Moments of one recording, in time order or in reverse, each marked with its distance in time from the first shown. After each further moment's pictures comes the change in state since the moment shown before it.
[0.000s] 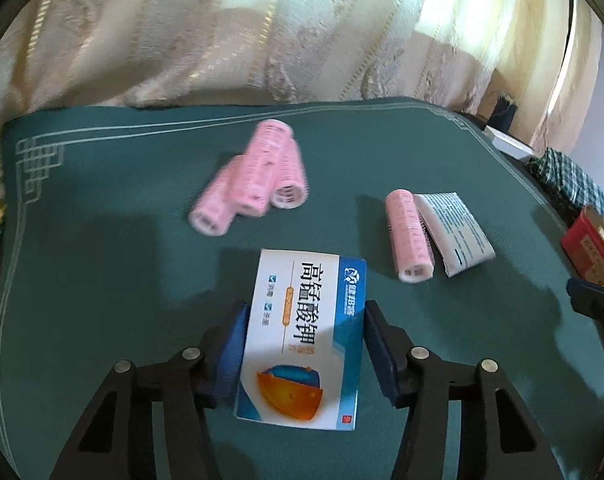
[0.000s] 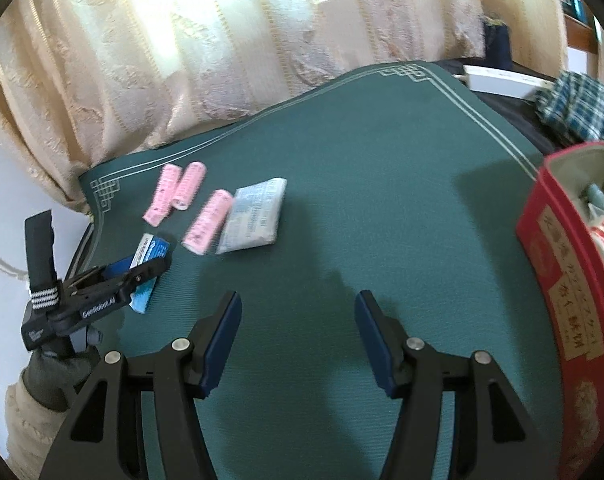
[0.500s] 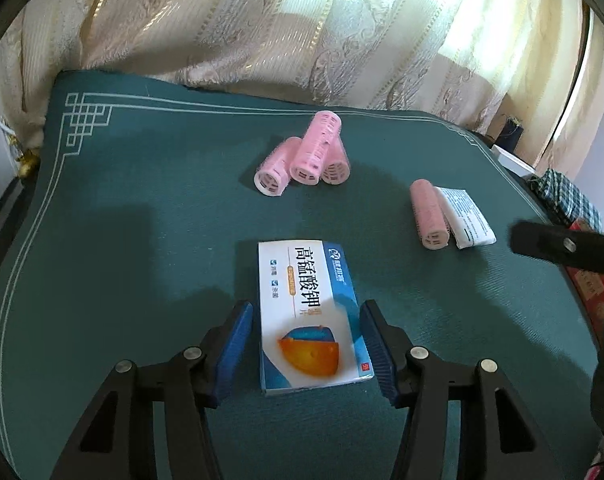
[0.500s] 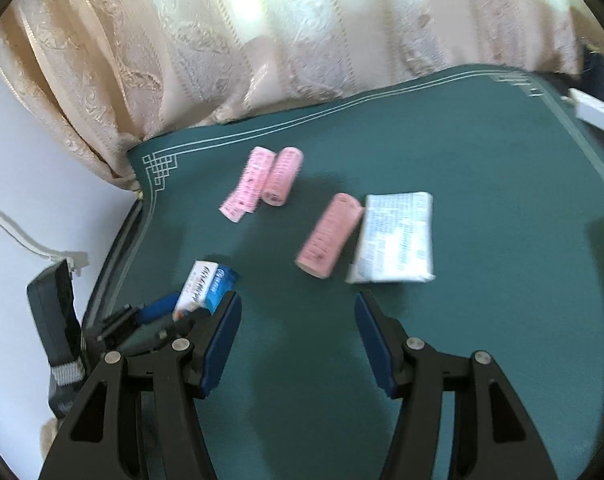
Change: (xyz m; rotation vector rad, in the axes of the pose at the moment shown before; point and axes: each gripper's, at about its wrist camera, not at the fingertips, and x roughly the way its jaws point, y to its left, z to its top) left arm -0.029 0.032 -0.035 -0.081 -0.032 -0.002; right arm 0.049 0.086 0.025 -0.085 0.083 0.162
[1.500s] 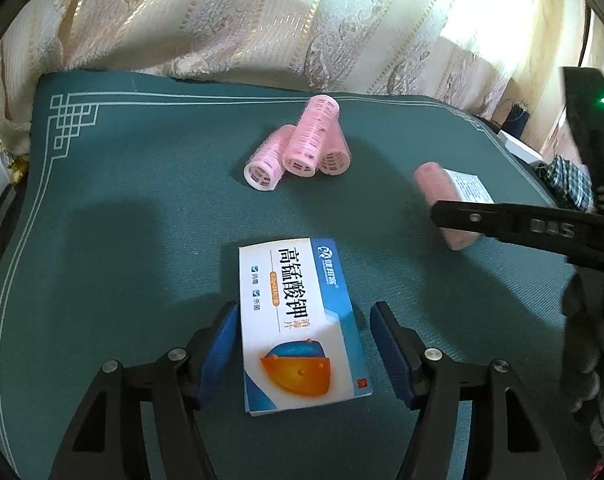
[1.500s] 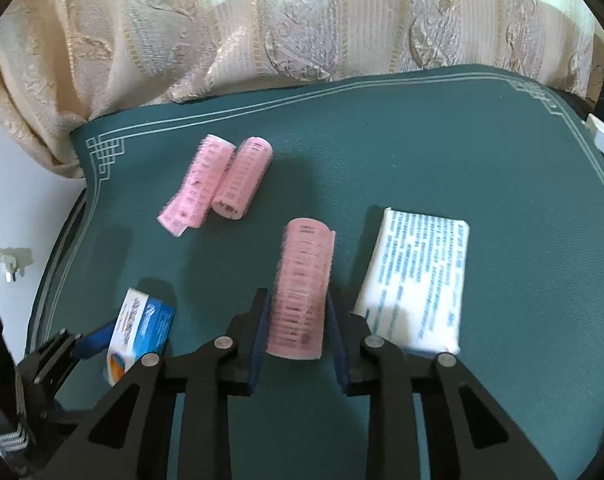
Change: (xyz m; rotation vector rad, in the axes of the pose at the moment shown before) left arm 0.023 -0.007 0.007 0.025 0.044 0.016; right arm 0.061 0.004 0.022 -0.060 0.036 -0.163
